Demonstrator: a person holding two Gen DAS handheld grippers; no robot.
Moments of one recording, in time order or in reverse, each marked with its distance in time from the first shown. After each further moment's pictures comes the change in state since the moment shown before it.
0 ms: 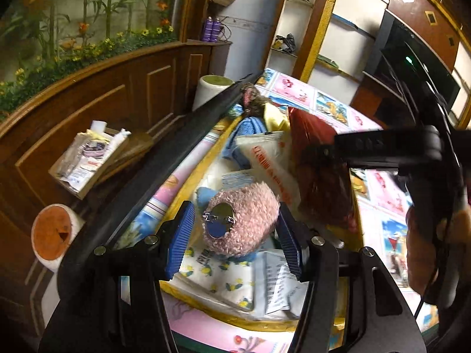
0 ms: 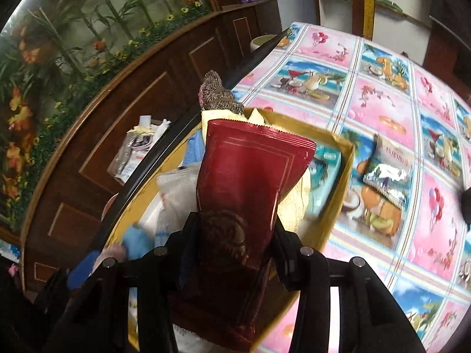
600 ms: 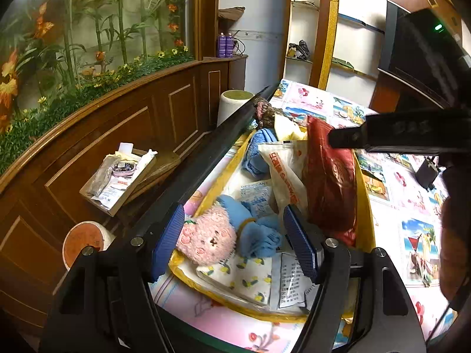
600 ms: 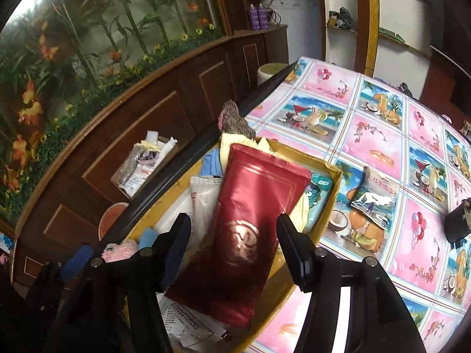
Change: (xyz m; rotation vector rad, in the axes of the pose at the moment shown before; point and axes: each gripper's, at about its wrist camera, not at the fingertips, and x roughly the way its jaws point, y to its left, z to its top) left arm -0.020 -0.013 -0.003 0.073 -0.064 0.145; right arm -0.046 0.009 -0.009 -0.071 -0.136 -0.002
